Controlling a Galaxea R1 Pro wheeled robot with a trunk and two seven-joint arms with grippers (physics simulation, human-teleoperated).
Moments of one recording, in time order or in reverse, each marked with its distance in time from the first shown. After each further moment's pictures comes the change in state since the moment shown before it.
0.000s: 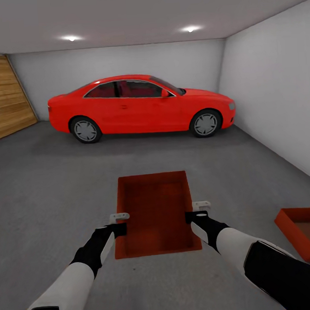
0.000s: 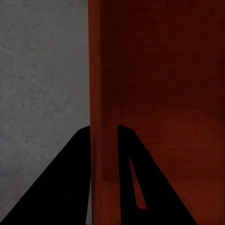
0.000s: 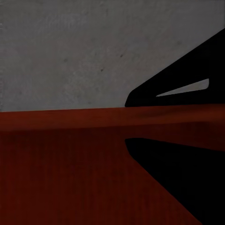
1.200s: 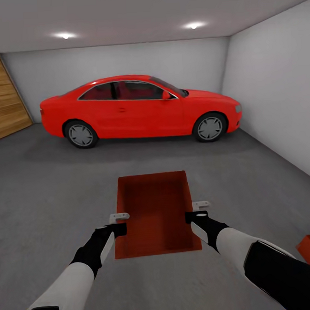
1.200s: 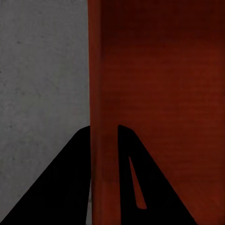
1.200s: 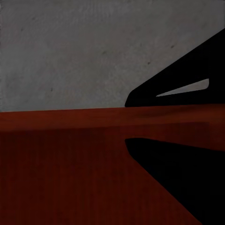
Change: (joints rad) left arm 0.000 0.000 0.001 -0.001 -0.002 0.001 -0.001; right arm 0.000 0.000 0.000 0.000 -0.001 0.000 -0.001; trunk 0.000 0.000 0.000
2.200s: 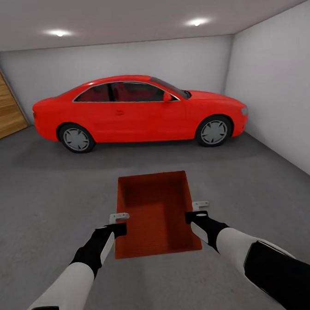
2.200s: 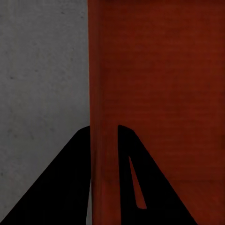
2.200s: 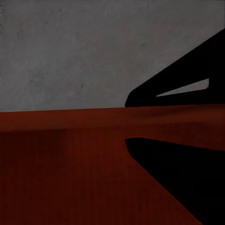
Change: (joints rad) left arm 0.000 0.000 0.000 0.001 0.000 -0.001 0.000; right arm 0.000 0.000 0.001 0.000 0.000 0.000 0.000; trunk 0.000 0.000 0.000
